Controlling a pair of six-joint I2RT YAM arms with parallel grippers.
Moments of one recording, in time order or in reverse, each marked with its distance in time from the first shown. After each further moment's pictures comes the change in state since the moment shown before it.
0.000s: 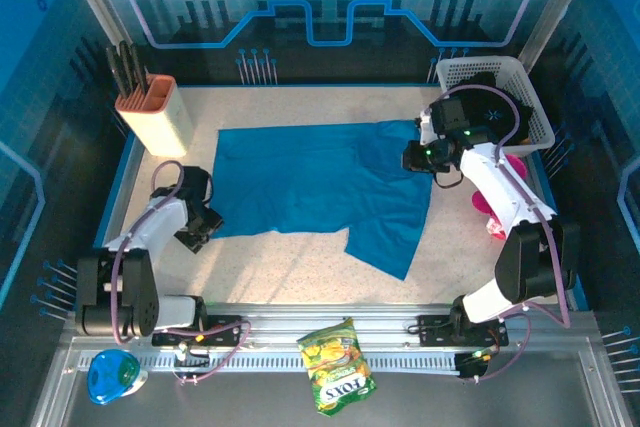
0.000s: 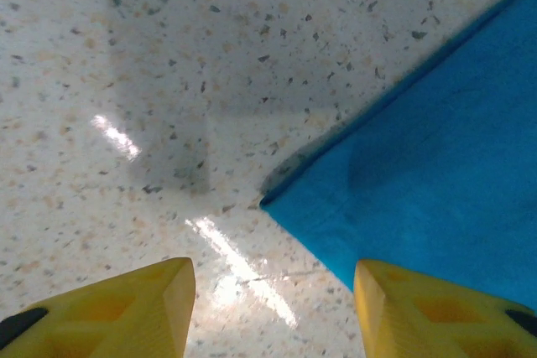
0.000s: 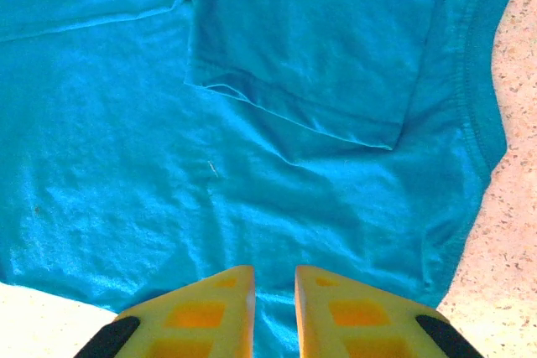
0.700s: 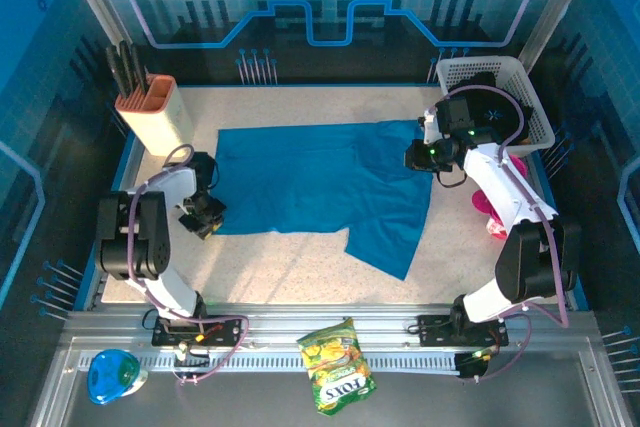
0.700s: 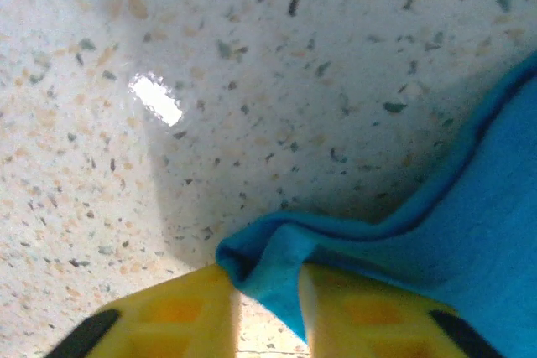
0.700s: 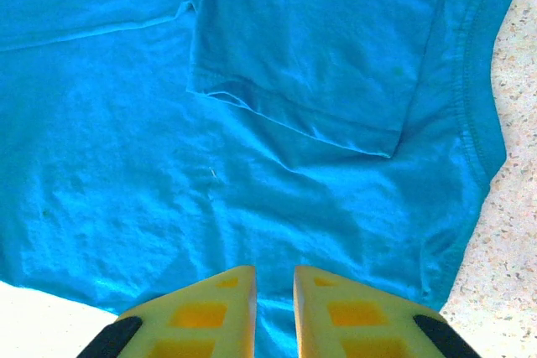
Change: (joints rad) left arm 0.021 0.336 0.217 -0.076 0.023 0.050; right arm -0.026 0.000 -0.009 0.019 -0.035 -0.015
